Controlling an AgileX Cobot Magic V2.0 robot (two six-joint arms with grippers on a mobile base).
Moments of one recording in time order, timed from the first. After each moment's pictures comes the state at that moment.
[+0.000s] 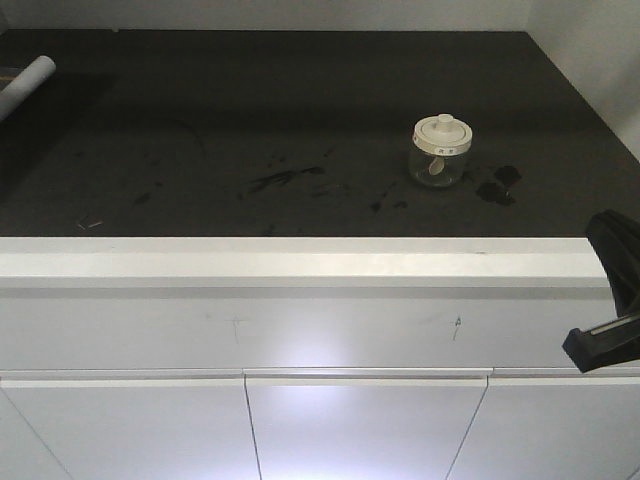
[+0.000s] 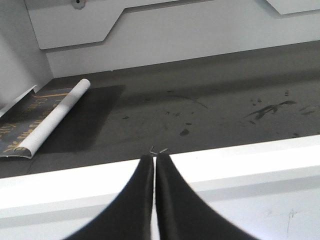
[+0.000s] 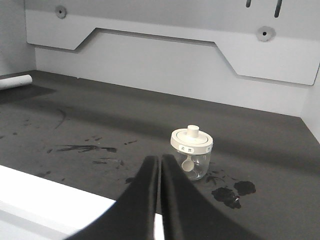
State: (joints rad) left arm -0.01 0.30 -0.27 0.06 0.13 0.07; right arm 0.18 0.69 -0.34 -0.40 -0.31 0.25
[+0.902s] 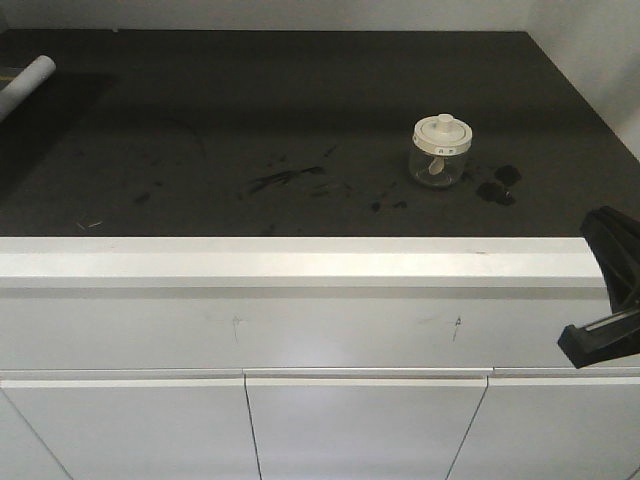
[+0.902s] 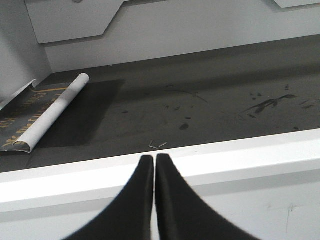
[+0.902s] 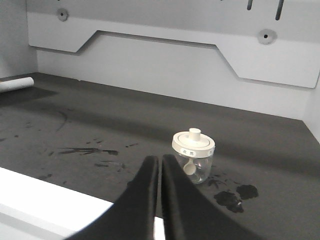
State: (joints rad) left arm -0.01 0.30 -0.26 0.06 0.14 0.07; right arm 0.18 0.72 -0.34 -0.40 -0.34 0.25
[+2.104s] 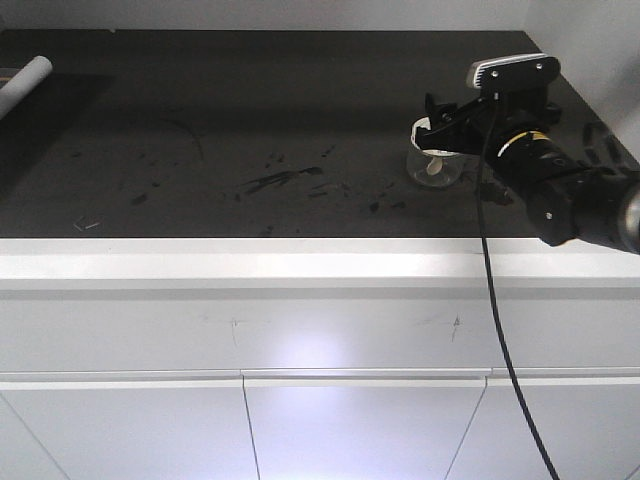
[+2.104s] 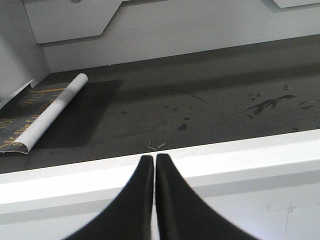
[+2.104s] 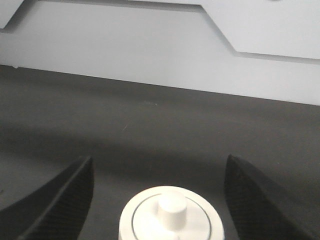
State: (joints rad) left arm -0.01 0.30 -0.26 0.06 0.14 0.07; right arm 0.15 1.91 -1.21 -0.13 -0.57 0.02
